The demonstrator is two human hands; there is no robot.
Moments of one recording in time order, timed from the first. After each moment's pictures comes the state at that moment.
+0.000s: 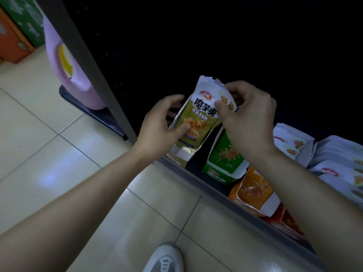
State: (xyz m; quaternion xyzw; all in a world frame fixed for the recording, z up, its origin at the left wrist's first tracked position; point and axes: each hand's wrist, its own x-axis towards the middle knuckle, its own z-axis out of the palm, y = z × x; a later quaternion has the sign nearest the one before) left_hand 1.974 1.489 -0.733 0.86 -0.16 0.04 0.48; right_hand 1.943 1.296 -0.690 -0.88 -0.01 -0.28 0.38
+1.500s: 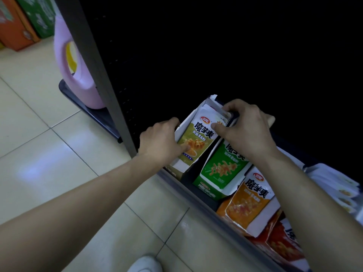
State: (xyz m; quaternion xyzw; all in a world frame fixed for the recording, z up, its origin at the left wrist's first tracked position) left_hand 1.978 1.465 -0.744 0.98 -0.05 0.04 0.19; right_hand 1.968 1.267 -0.687 -0.96 -0.01 -0.14 0.23
